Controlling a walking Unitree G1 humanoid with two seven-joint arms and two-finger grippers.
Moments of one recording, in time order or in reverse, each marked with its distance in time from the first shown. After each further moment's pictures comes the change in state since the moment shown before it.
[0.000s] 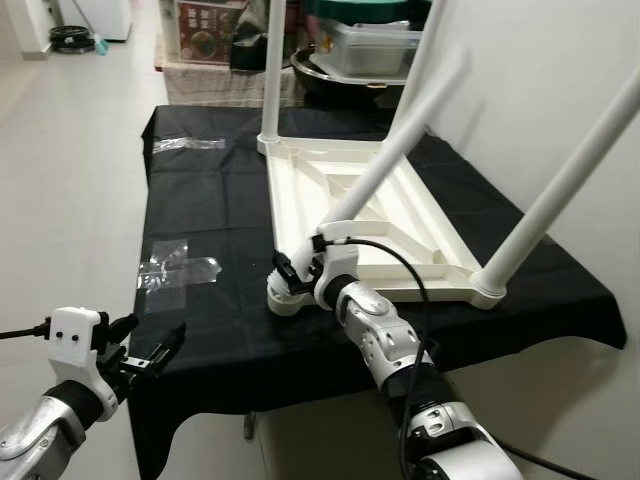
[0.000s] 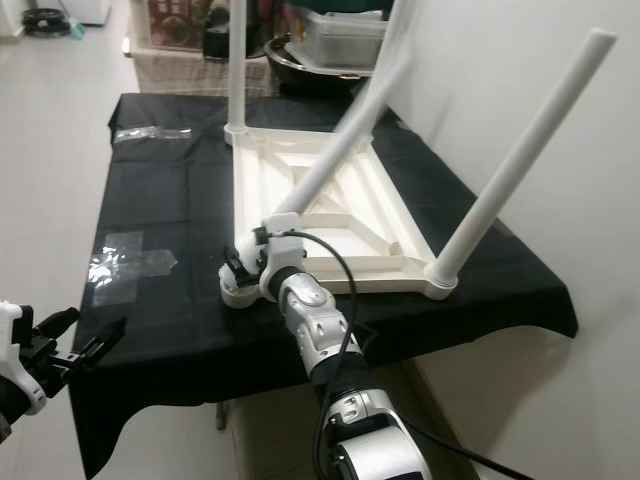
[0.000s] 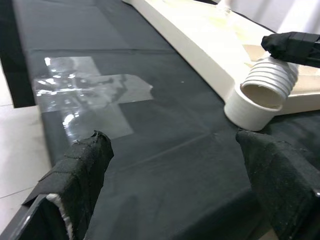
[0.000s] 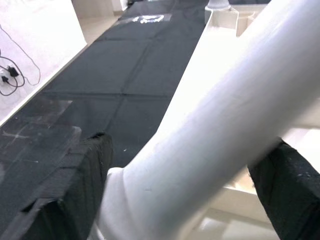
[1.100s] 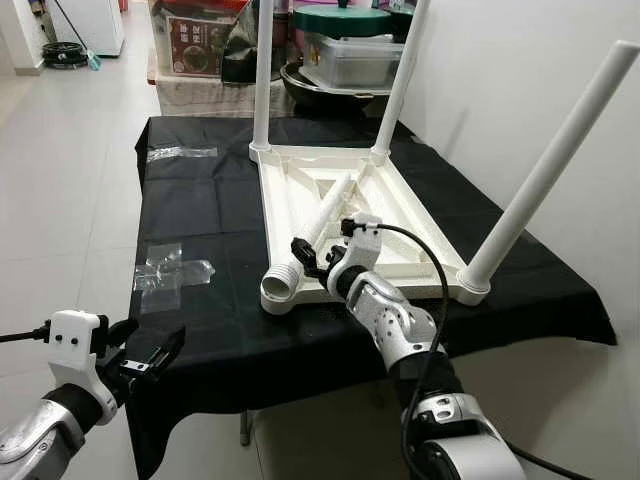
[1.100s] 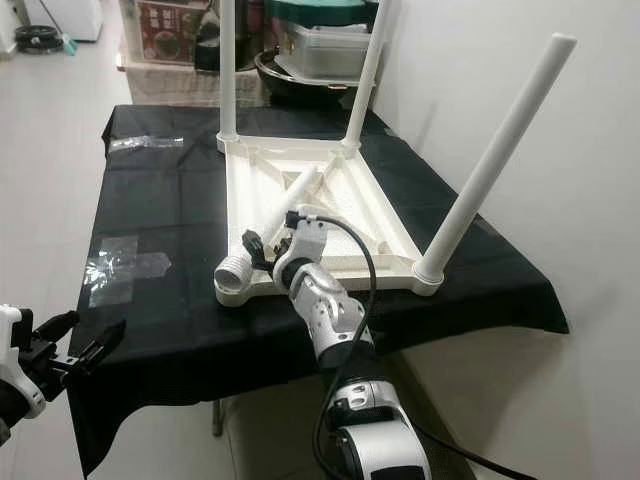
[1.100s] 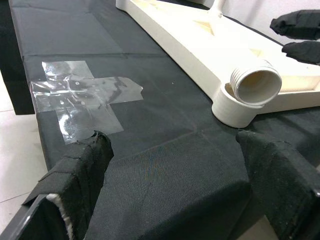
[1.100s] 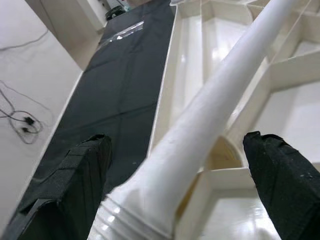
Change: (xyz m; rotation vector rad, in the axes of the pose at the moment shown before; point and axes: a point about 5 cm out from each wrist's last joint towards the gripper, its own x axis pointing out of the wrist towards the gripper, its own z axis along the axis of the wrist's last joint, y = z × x) left arm 0.000 0.000 0.001 0.002 -0.002 -0.004; right arm 0.002 -0.010 0.015 0.380 0.050 -0.075
